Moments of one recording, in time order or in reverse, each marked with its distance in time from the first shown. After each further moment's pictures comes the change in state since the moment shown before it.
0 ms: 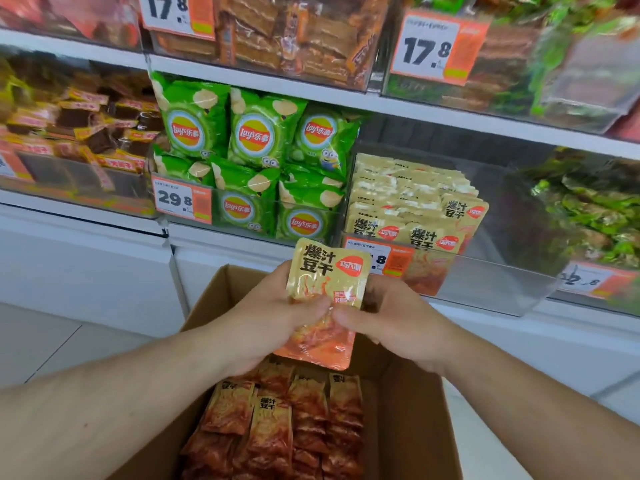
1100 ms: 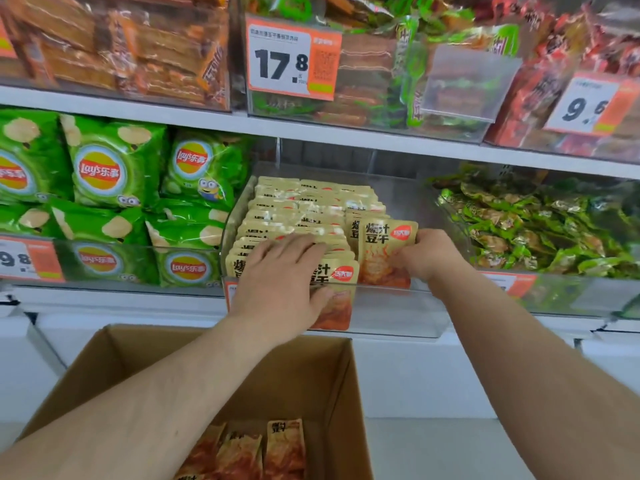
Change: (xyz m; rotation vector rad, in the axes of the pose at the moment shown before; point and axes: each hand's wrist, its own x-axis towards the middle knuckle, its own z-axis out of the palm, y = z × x) left_hand 0.142 0.014 0.108 1.474 0.230 0.609; right_hand 0.050 0.056 -0.224 -0.205 0.768 0.348
